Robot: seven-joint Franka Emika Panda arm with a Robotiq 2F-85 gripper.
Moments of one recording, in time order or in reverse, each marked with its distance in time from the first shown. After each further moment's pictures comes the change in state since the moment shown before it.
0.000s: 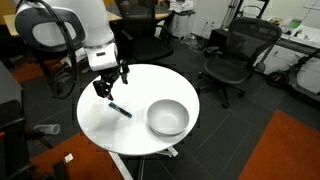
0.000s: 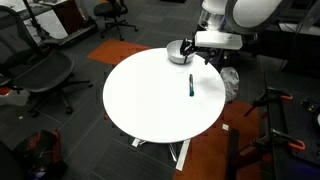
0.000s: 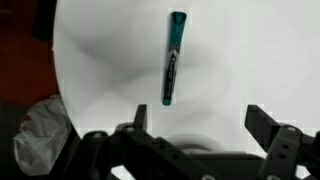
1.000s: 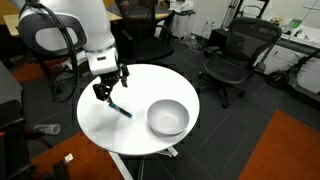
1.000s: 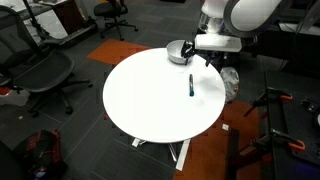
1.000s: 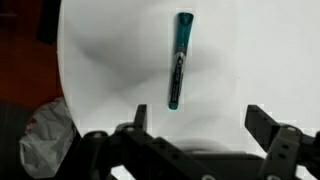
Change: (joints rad) arm -0.005 0.024 0.001 0.002 0.005 0.000 0.005
